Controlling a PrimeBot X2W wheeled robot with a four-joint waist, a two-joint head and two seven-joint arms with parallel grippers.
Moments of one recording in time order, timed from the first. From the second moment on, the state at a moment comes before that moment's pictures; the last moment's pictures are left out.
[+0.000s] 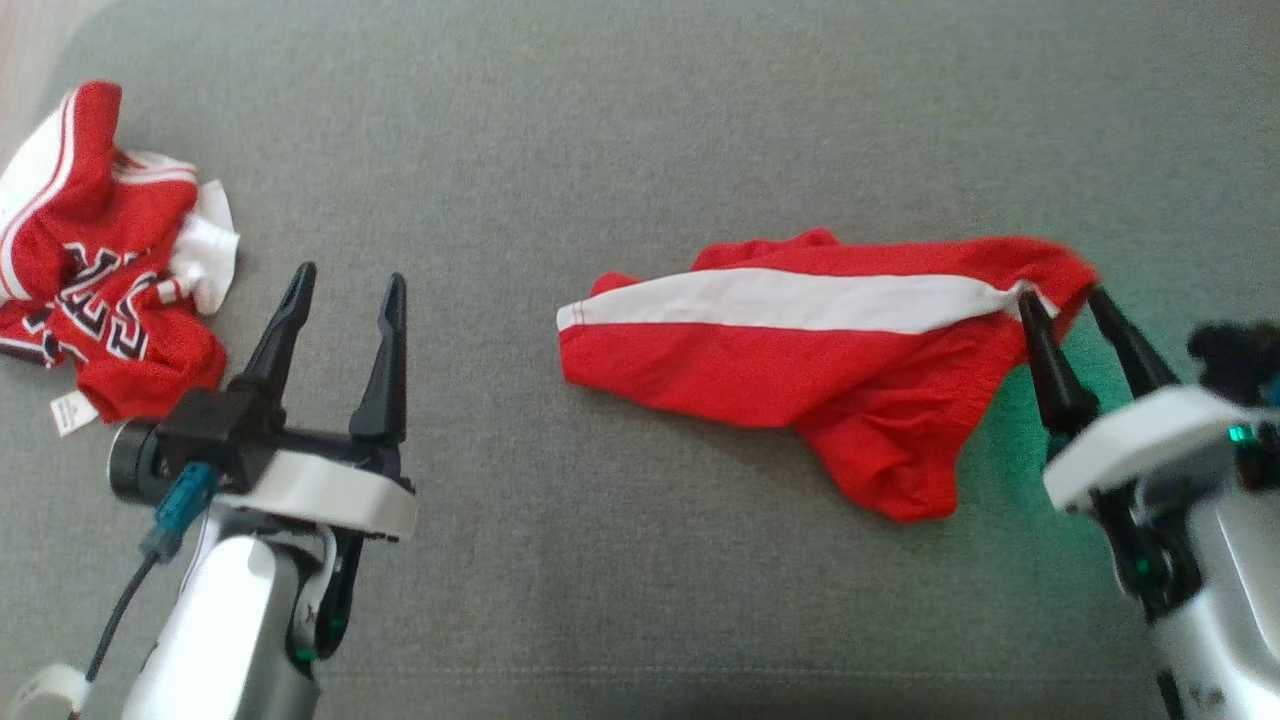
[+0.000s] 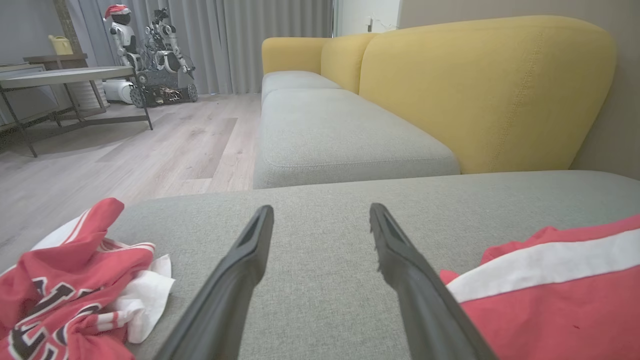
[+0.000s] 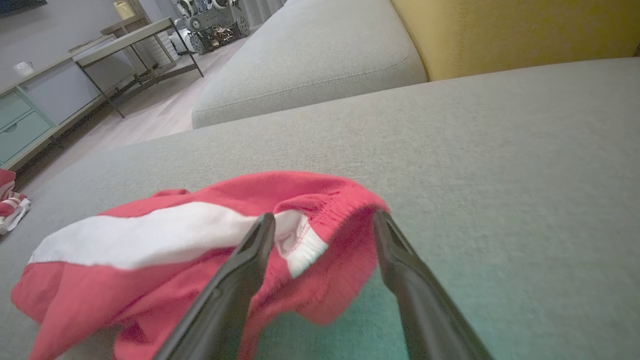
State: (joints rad) left arm -0.22 0.22 -0.28 0.12 -0.26 0.06 -0.25; right arm -0.29 -0.27 0.13 0.34 0.49 0.13 0.05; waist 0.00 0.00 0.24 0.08
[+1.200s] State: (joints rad) left arm -0.04 0.26 -0.28 0.10 -0.25 0.10 -0.20; right arm 0.03 -0.07 -0.01 -0.06 0.19 0.13 0.04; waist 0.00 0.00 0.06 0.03
